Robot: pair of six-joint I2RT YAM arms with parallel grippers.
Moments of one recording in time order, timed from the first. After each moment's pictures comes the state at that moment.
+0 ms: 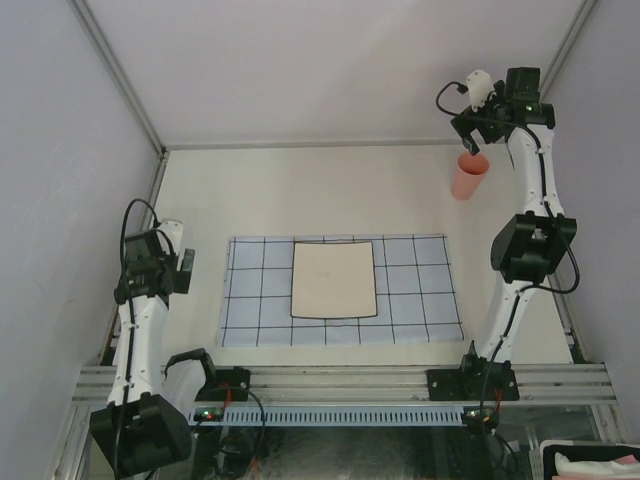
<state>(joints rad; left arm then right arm) 0.27 0.87 0.69 -0.62 -0.21 0.43 -0.14 2.07 2.24 -0.90 -0.26 -0.73</state>
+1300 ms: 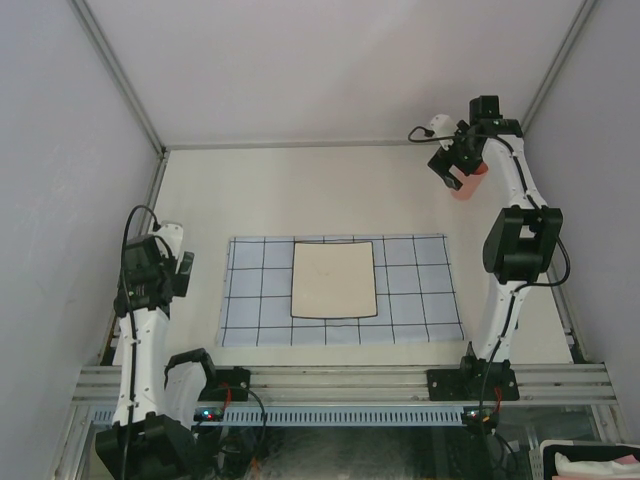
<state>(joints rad) 0.27 0.78 0.67 -0.62 -0.21 0.48 -0.04 2.08 2.03 -1.00 -0.19 -0.92</state>
